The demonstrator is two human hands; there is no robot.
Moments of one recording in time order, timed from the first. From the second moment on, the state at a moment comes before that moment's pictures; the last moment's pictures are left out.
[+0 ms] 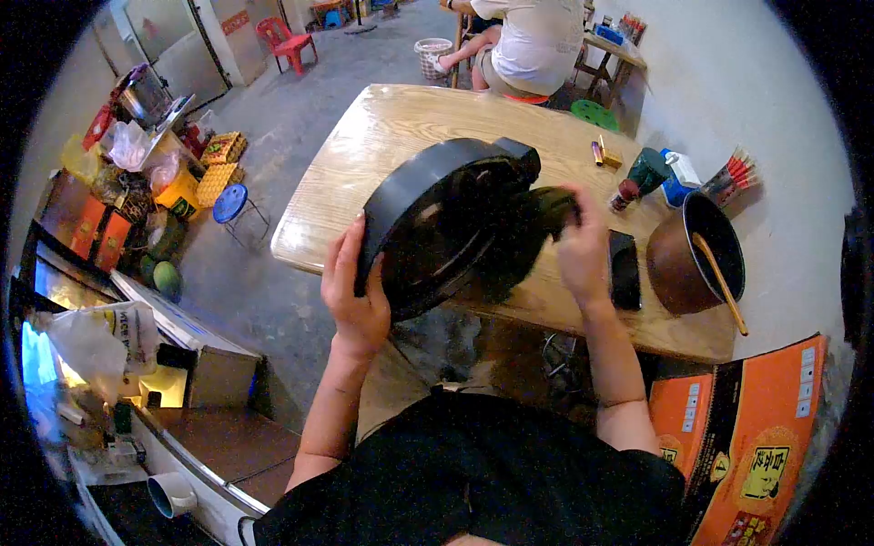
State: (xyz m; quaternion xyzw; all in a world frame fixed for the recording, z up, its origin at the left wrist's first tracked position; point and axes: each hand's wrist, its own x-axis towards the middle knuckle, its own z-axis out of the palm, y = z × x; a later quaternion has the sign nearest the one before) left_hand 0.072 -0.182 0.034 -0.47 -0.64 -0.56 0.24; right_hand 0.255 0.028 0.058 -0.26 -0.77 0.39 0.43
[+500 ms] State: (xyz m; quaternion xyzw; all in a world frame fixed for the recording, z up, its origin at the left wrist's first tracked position) left_hand 0.044 -0.192 0.066 -0.35 -0.67 -0.58 0.29; right_hand 0.261 0.070 -0.048 -0.42 -0.90 -0.01 0.12
